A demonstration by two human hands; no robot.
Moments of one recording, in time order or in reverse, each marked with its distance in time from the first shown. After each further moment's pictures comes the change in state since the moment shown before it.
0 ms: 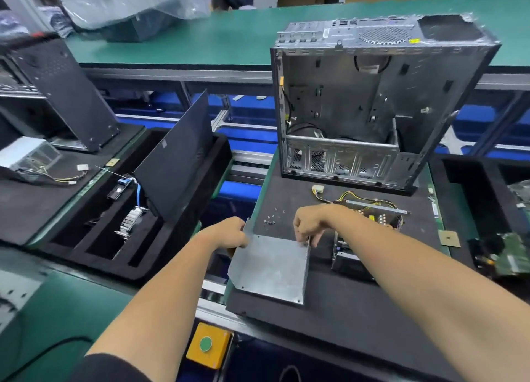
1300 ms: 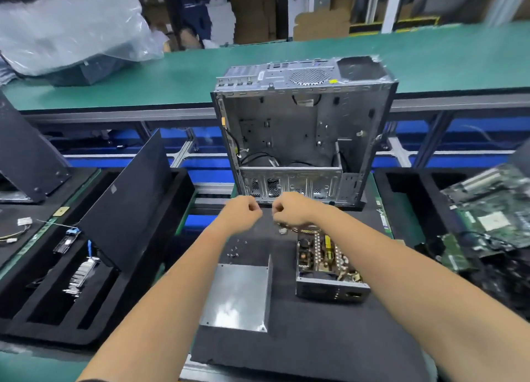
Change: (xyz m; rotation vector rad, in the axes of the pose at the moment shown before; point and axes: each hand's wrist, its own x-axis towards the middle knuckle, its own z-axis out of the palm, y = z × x) left_hand 0.039 0.139 -0.006 0.136 0.346 0.363; right_hand -0.059 0.031 -0.065 -0.039 0.495 -0.160
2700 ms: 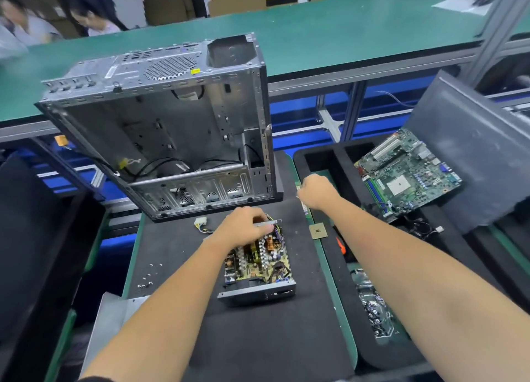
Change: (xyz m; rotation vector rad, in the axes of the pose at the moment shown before) left_hand 0.063 0.122 0.145 0.092 -0.323 0.315; right_hand -0.068 0.230 -0.039 0.203 0.405 0.629
